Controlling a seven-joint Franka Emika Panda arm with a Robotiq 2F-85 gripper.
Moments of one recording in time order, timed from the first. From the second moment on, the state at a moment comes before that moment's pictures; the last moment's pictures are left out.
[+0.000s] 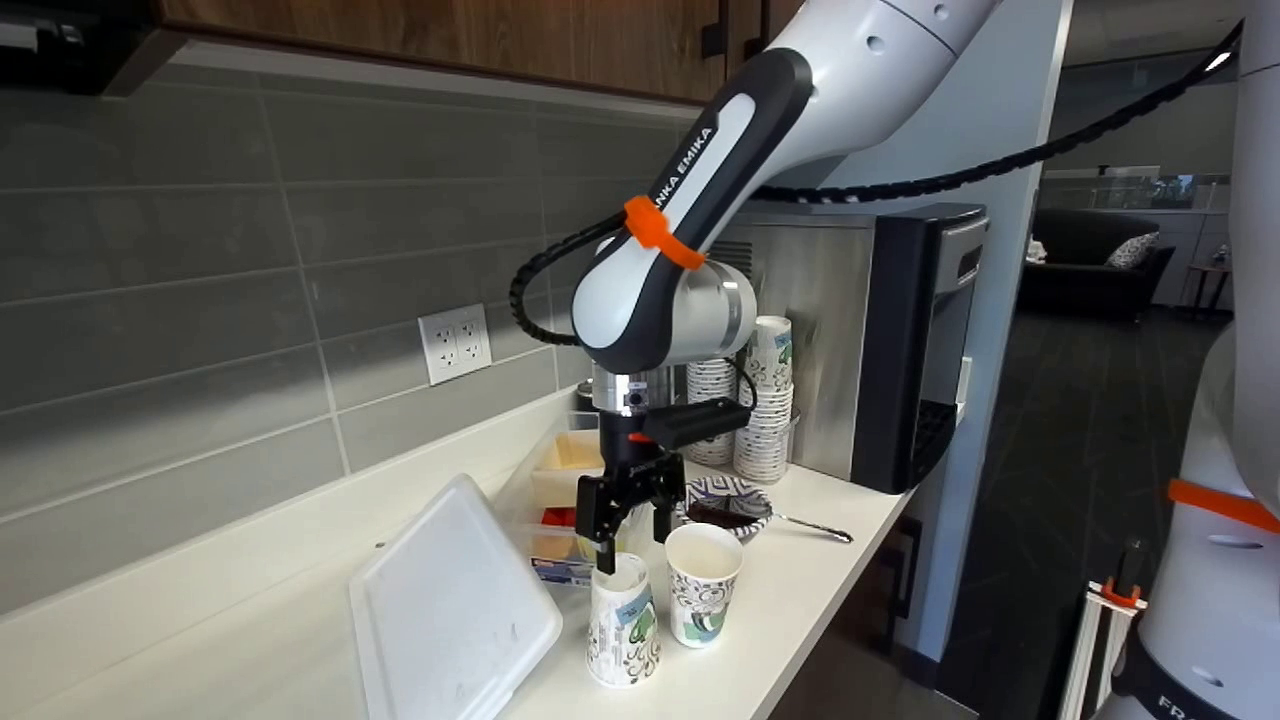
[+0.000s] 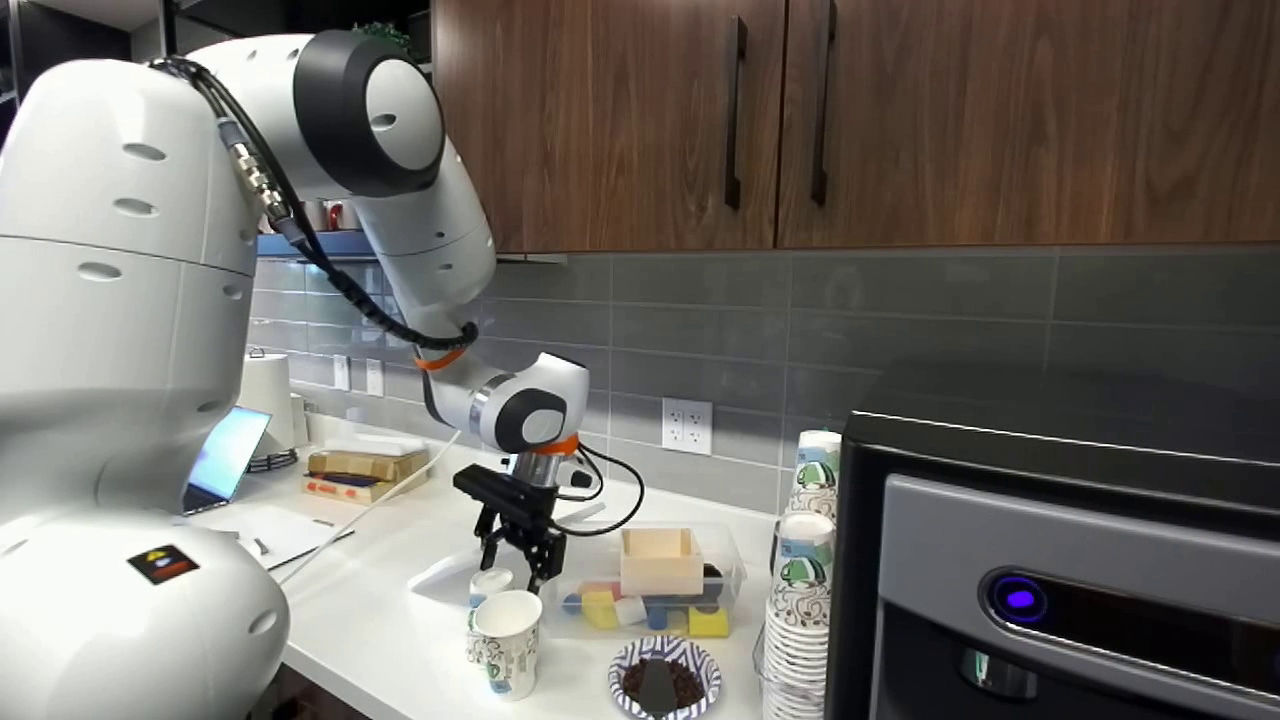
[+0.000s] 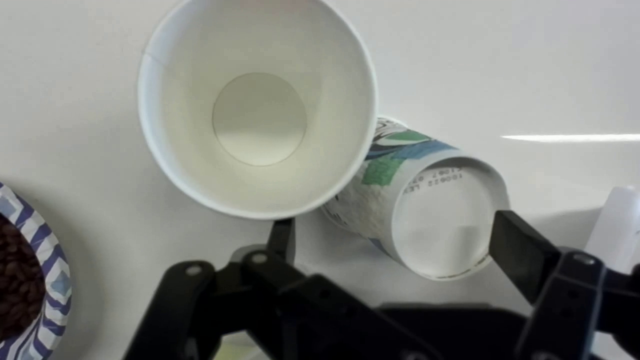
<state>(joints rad) 0.10 0.15 0.15 -2.40 0.29 2.43 -0.06</state>
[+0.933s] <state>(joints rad) 0.12 0.16 0.15 -2.38 0.19 2.49 0.00</state>
